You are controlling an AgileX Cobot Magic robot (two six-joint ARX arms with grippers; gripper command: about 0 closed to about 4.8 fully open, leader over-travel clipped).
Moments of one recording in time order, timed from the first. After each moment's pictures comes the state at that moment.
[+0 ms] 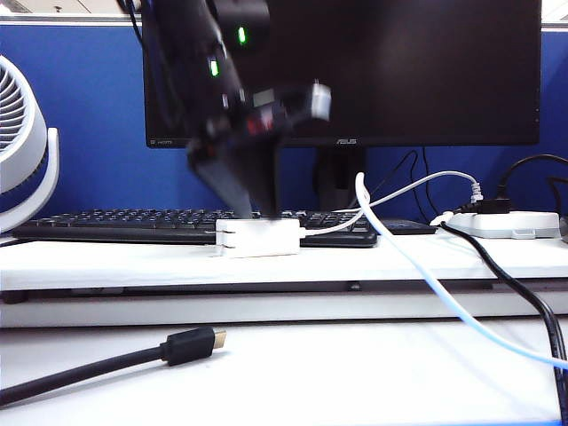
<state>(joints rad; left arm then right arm) -0.64 1.86 1.57 -0.89 0.19 0.45 0.30 1.09 1.65 -0.64 -0.42 -0.05</state>
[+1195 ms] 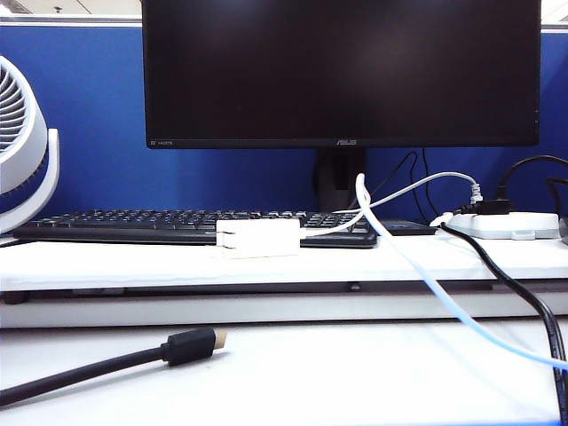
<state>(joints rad) -0.64 0.73 1.78 -1.24 0.13 0.28 0.30 0.22 0.44 -0.30 -0.28 -0.04</state>
